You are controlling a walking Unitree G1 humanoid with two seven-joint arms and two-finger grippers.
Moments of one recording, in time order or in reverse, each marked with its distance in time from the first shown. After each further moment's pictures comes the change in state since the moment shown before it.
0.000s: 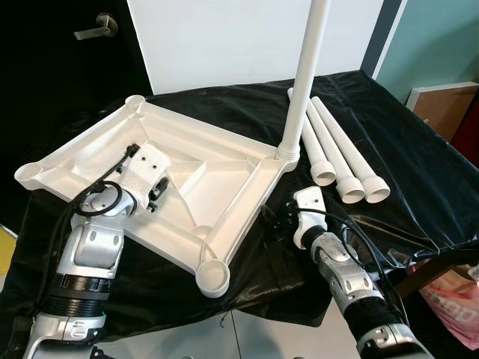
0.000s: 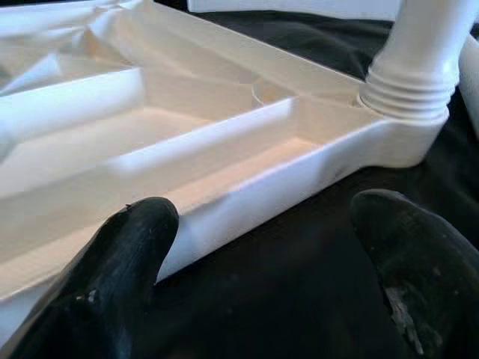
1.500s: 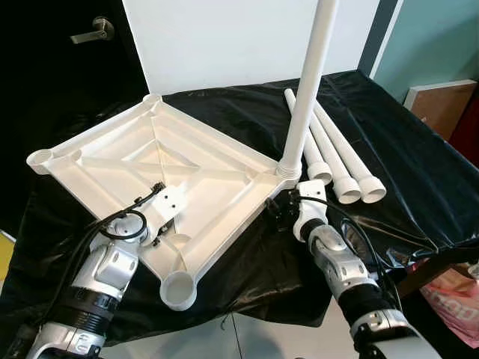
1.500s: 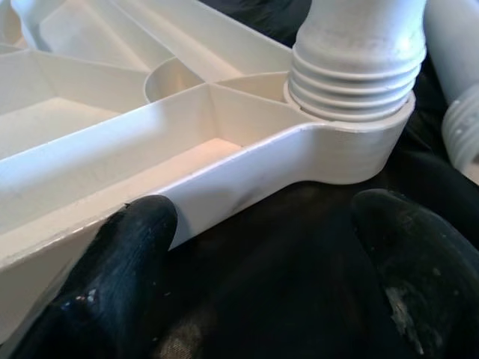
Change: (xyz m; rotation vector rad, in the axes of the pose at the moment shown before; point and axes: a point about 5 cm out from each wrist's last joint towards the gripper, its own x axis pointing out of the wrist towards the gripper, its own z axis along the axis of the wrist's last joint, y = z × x) left arm 0.018 -0.039 -0.040 0.157 0.225 -0.129; right arm 0.026 -0.005 -0.007 0.086 0.134 -0.067
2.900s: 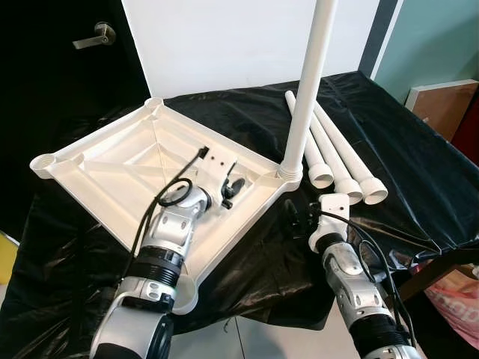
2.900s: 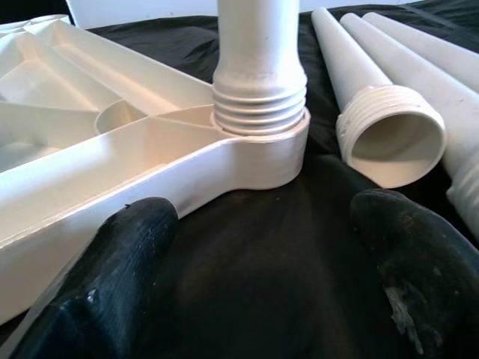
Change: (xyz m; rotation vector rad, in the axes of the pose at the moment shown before) left arm 0.037 0.002 0.092 -0.409 -0.408 -0.038; right arm -0.041 -0.014 -0.009 0.017 -0.151 -0.178
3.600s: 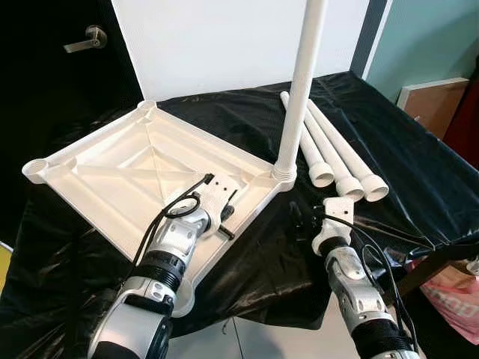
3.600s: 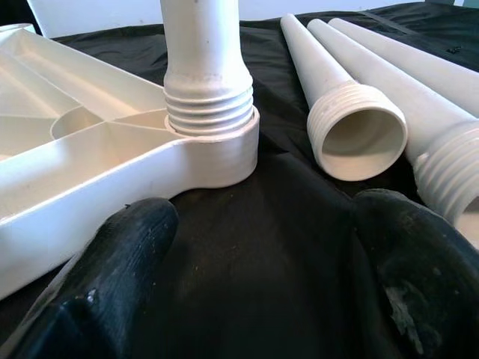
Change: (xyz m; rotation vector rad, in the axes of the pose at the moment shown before) left arm 0.014 -0.029 -0.047 -0.007 0.251 -0.105; right arm -0.005 -0.009 -0.001 -0.002 -0.014 -0.047
